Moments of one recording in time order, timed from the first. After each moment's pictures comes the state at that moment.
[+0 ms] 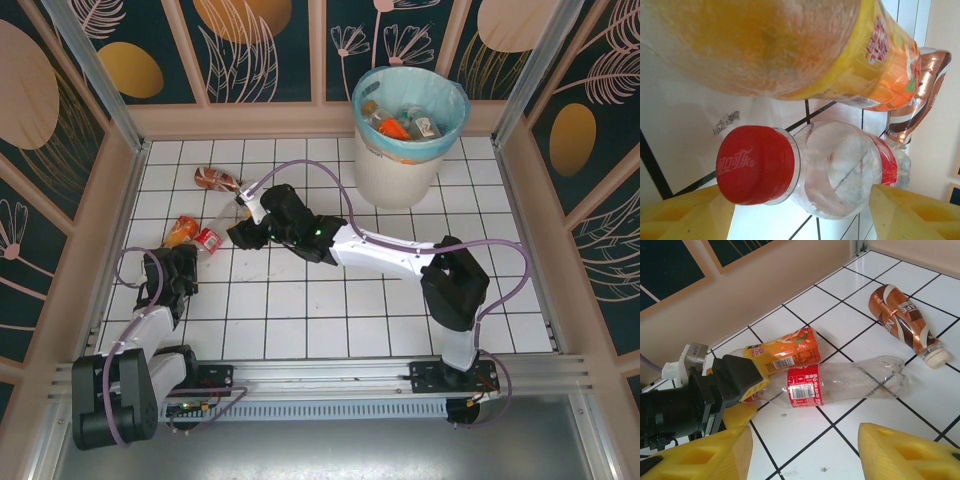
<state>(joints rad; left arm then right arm) 0.14 1.04 0.23 0.15 0.09 -1.41 1.03 1.87 1.47 -0.04 -0.06 0.18</state>
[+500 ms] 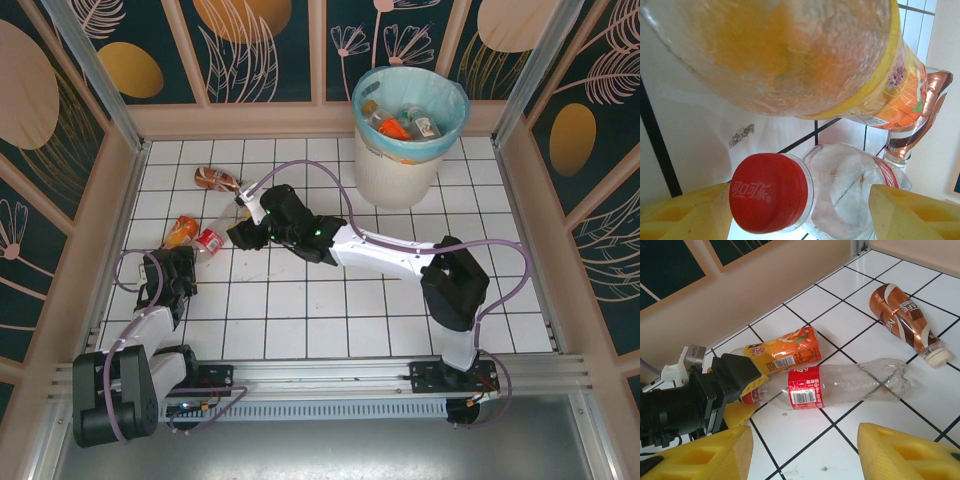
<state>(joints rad) 0.15 1.05 0.21 0.17 0.07 -1.46 1.04 1.87 1.47 -0.04 -0.06 0.18</state>
